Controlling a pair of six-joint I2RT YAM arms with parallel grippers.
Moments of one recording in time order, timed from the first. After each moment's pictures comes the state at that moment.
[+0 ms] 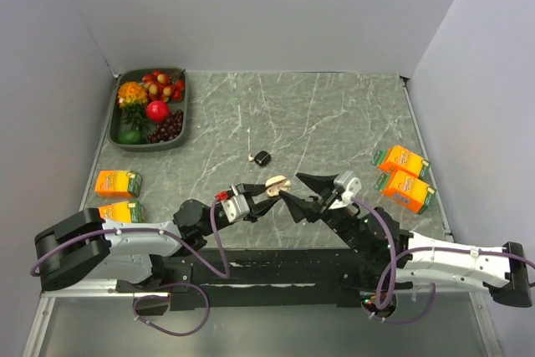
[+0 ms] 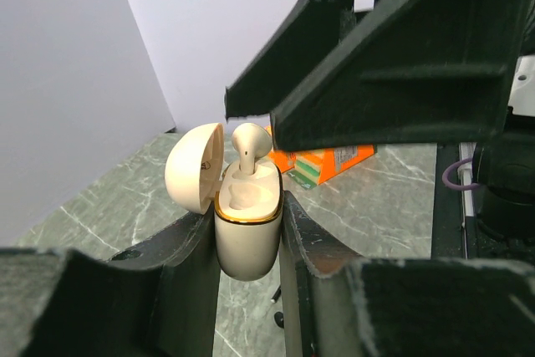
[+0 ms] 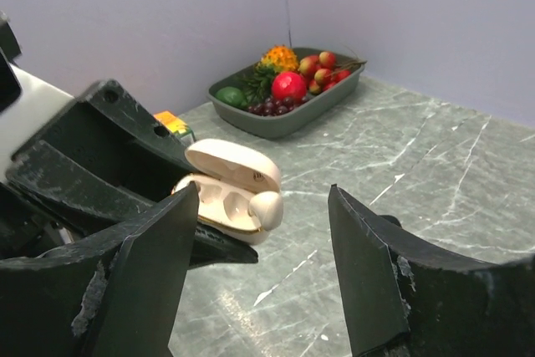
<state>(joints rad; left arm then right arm) -1.11 1.21 0.31 1.29 0.11 0.19 1.29 0.56 0.35 0.48 0.47 0.00</state>
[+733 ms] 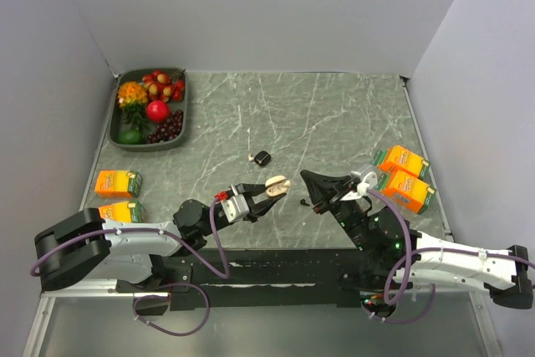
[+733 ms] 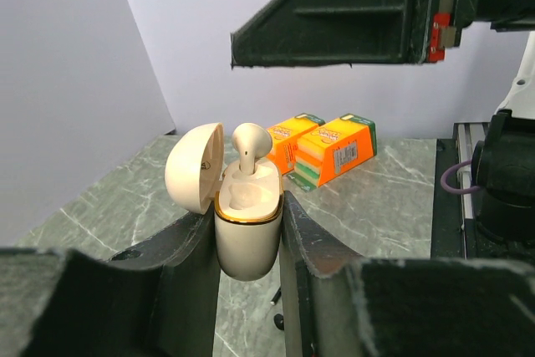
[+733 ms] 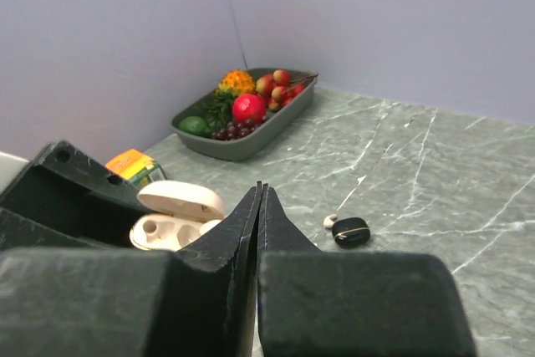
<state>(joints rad) -1.11 1.21 0.31 1.29 0.11 0.18 1.29 0.52 0.41 0.42 0.63 0.01</state>
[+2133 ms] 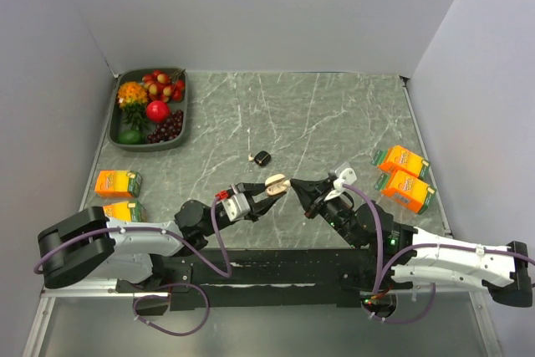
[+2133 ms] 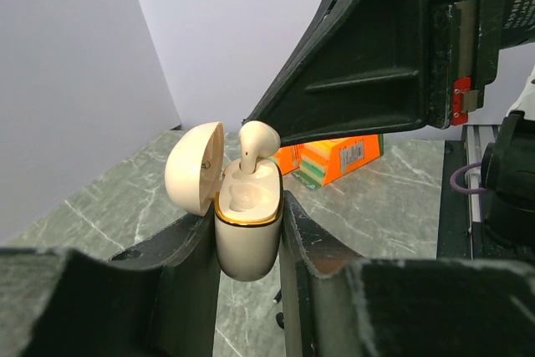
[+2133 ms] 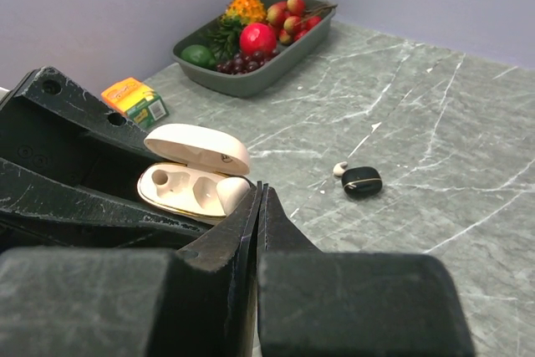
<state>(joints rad) -1.11 1.24 0.31 1.32 0.08 0.18 1.28 0.59 0.48 0.21 0.56 0.10</state>
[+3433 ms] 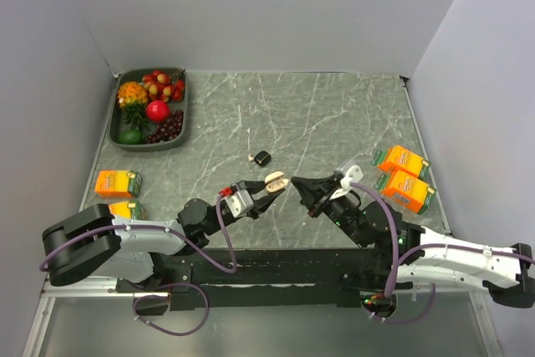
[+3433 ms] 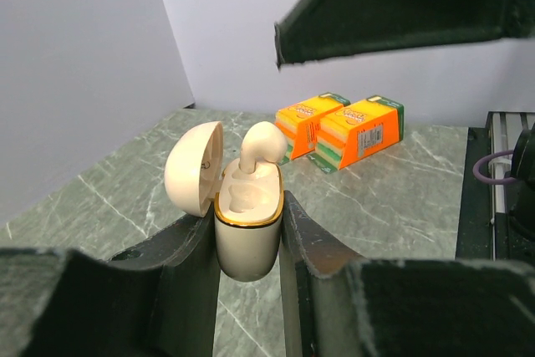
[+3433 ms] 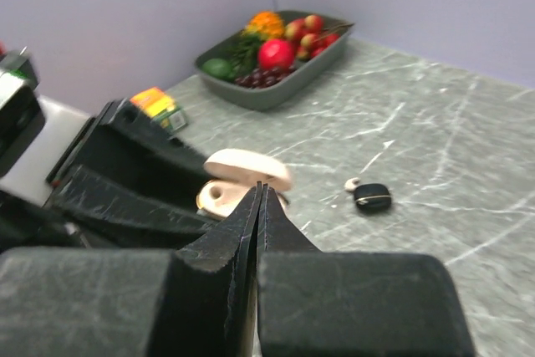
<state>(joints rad) -1.10 1.28 0.31 1.31 0.03 0.18 1.28 0.57 0.53 0.17 0.51 0.08</state>
